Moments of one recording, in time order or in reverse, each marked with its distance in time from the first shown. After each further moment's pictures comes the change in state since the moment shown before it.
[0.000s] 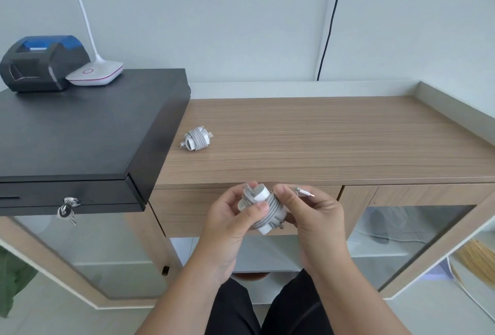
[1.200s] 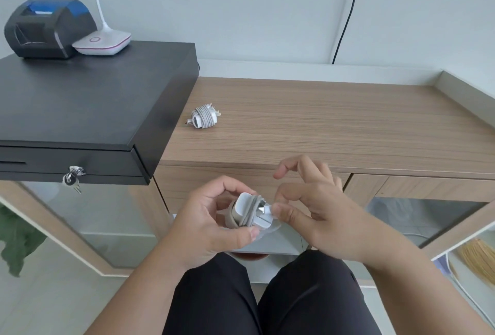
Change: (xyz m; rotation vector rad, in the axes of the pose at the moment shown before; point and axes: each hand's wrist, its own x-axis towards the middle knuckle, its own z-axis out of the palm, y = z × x) left_hand -0.027 0.017 -0.036 0.367 -0.190 0.166; right_hand 0.000 -0.043 -0.015 -1.237 -0.705 -0.345
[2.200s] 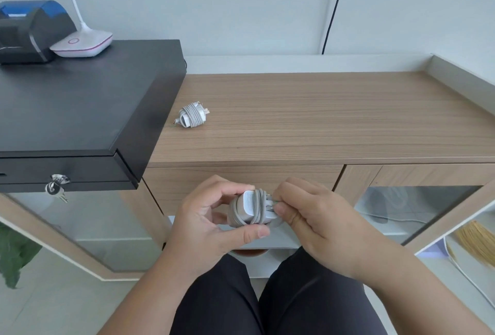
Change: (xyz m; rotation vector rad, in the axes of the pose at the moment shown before) left_hand 0.003 -0.010 0.010 0.296 0.146 0.248; right_hand -0.014 0.009 0.011 -0.009 0.141 -0.140
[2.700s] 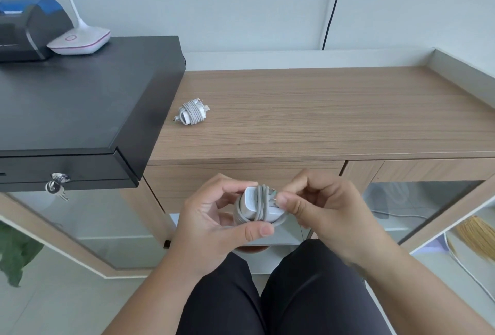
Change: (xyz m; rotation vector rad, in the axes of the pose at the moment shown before) left_hand -0.002 0.002 0.006 -0.244 -0.014 -0.074; right_hand -0.002 -0.005 0.003 0.799 0.182 0.338
